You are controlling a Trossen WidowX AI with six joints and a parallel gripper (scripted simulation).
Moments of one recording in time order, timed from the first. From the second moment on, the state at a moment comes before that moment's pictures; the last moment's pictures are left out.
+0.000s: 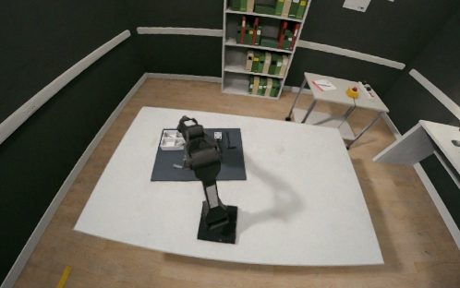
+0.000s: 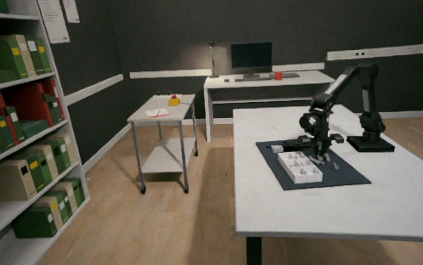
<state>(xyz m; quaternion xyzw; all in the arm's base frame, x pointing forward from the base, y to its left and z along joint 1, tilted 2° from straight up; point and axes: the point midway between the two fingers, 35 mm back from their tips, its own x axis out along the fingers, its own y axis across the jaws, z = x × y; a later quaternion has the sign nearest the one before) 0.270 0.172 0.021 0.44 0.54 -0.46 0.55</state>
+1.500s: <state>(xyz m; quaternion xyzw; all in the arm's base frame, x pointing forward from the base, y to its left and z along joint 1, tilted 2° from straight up) 0.271 0.172 0.013 0.44 0.54 -0.46 0.55</state>
